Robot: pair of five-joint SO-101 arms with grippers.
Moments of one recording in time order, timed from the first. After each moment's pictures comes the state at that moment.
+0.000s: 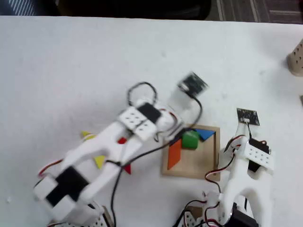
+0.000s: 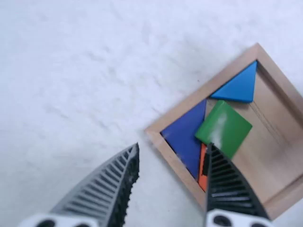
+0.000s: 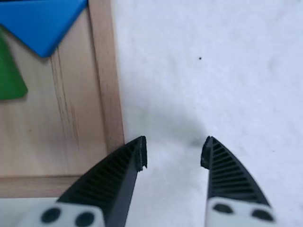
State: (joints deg) left arm 33.6 -3.6 22.2 51.4 -2.9; right arm 25.0 -28.5 63.4 57.1 22.7
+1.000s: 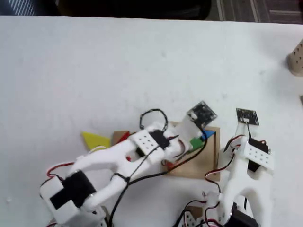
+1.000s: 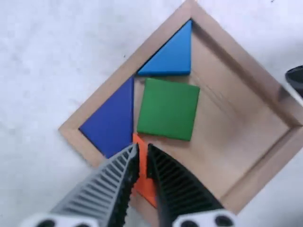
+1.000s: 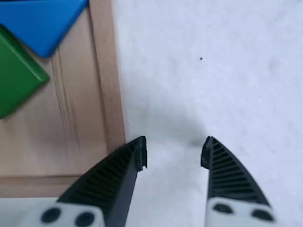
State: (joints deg) left arm 45.9 1.5 35.1 35.4 -0.7; right arm 24.7 -28.5 63.4 57.1 22.7
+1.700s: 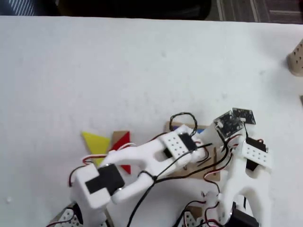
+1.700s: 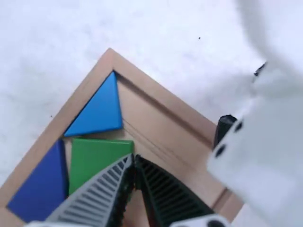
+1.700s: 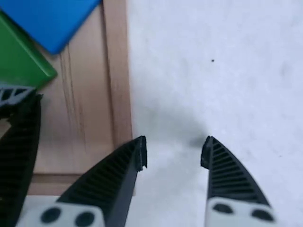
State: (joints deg) left arm 52.9 20.3 14.8 40.8 -0.5; right arm 22.8 -28.4 63.4 57.1 22.8
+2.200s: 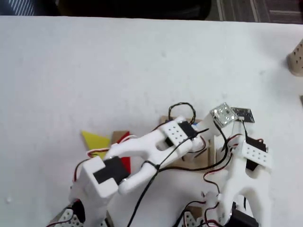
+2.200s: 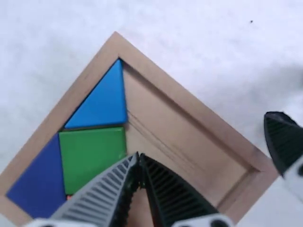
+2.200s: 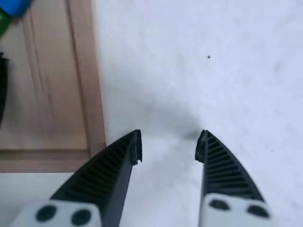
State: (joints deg) left arm 48.1 25.4 6.9 49.0 -0.6; right arm 22.7 -28.4 63.4 57.1 22.8
